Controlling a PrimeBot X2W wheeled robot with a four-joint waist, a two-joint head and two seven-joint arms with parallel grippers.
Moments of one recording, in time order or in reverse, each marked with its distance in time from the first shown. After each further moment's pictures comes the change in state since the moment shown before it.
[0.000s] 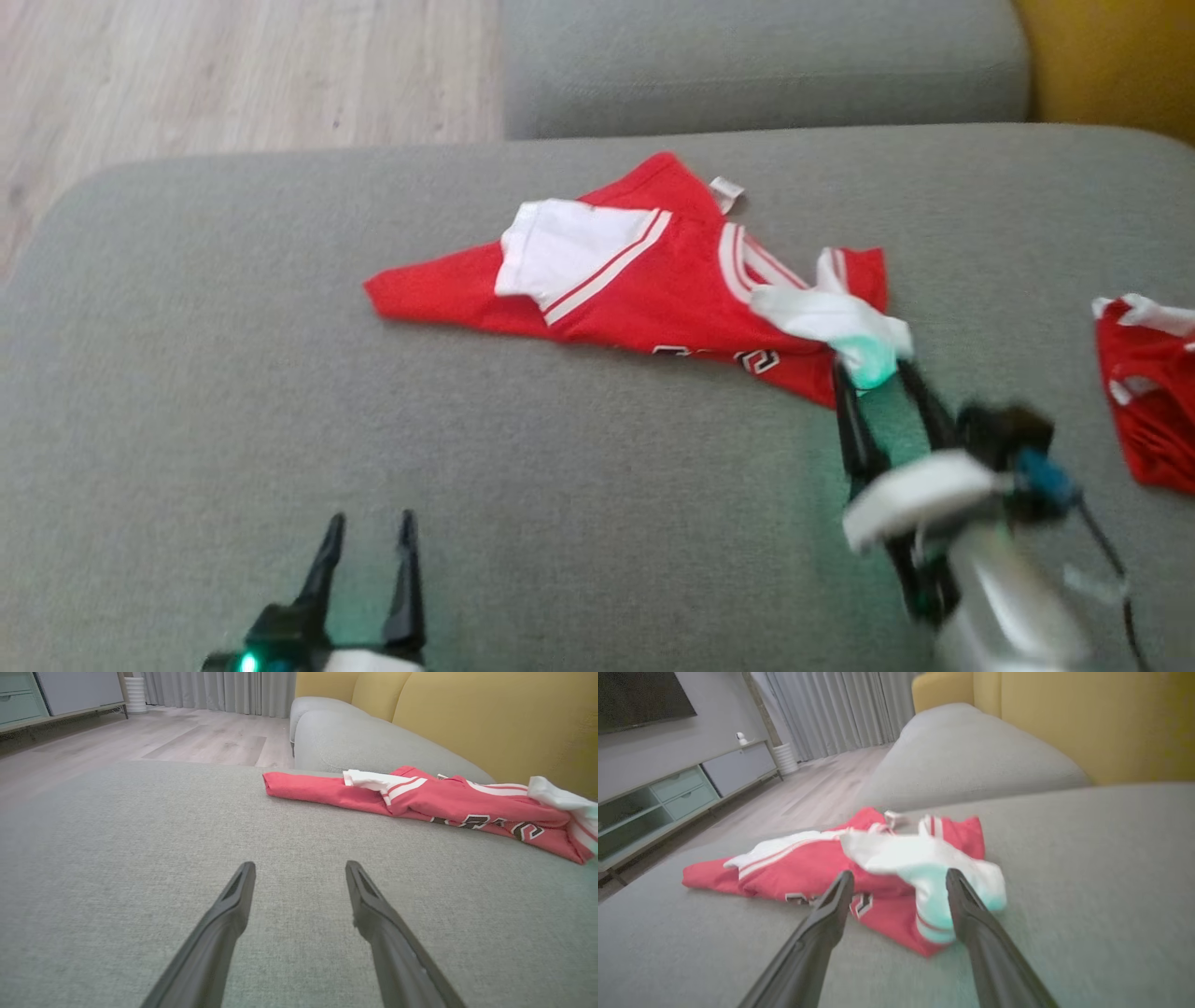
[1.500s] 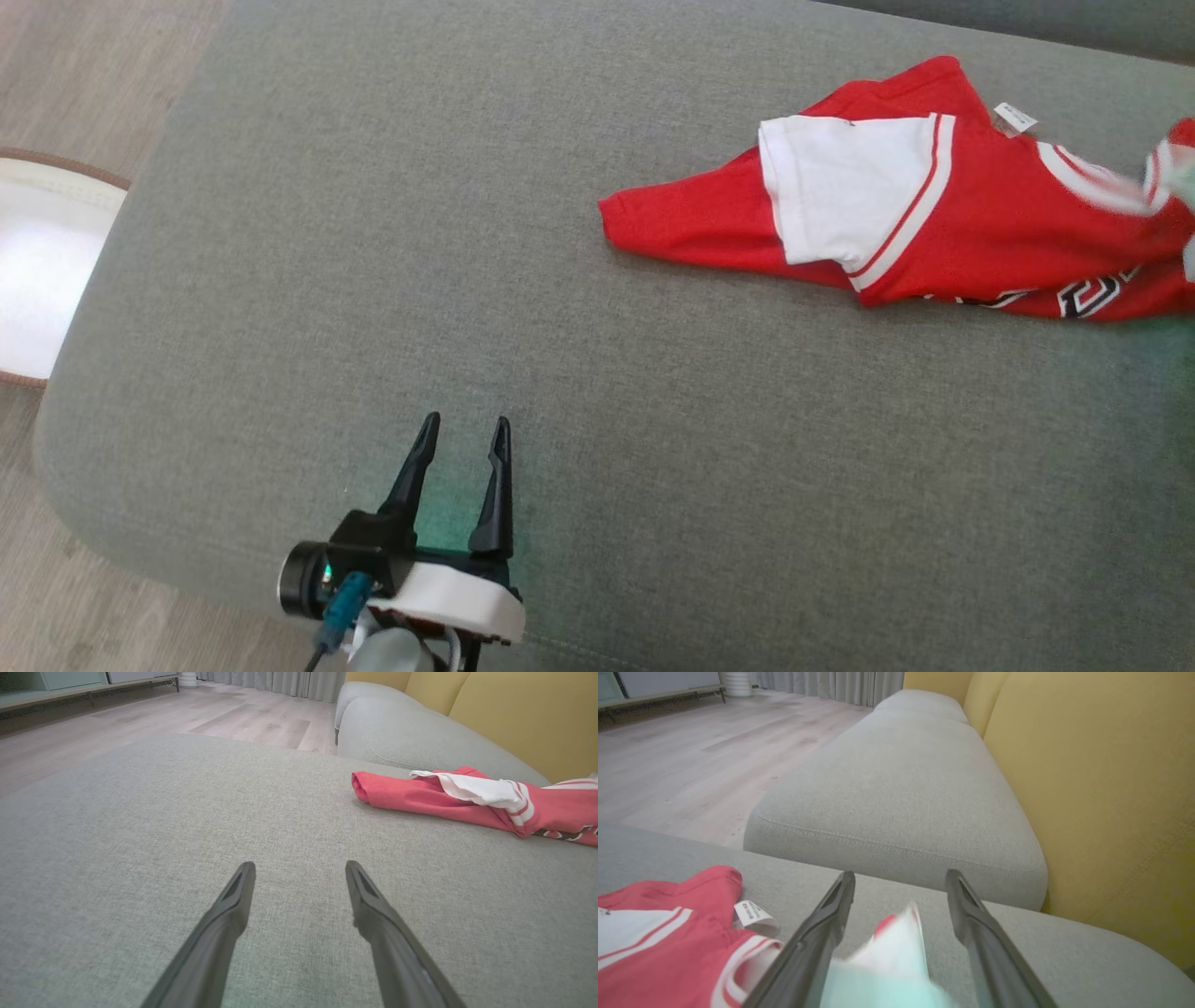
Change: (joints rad) left arm -0.182 -0.003 -0.247 -0.025 -0.117 0.069 0.000; right arm -0.646 -0.381 -0.230 0.520 -0.273 0.000 0.044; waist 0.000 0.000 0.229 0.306
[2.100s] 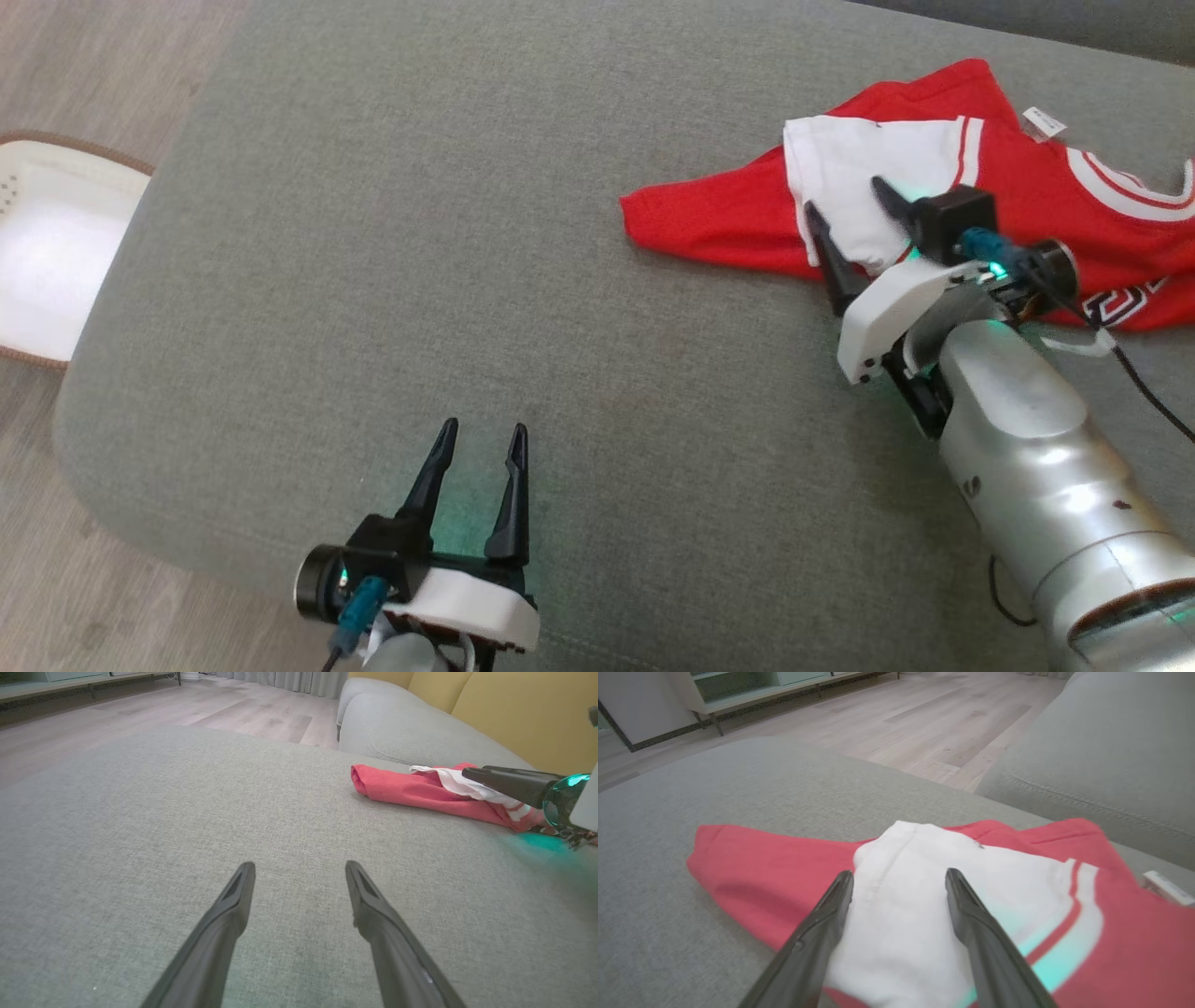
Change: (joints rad) left arm 0.003 -0.001 -0.036 -0.002 -0.018 0.012 0.000; right arm 0.087 0.315 0.449 -0.059 0.174 0.000 -0.008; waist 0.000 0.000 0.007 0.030
